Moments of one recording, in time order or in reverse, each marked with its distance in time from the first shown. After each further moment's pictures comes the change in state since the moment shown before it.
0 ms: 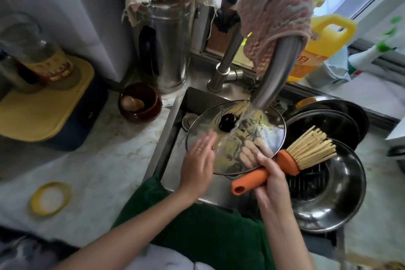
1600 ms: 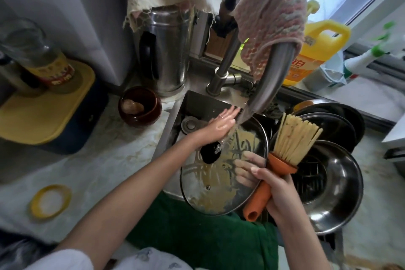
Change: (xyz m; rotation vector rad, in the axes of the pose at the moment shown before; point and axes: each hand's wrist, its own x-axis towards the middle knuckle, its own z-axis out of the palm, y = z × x) left_hand 0.118 0.021 -0.006 -0.083 -0.536 -0.025; right_hand -0.026 -0.025 -0.005 -0.376 -0.170 0.111
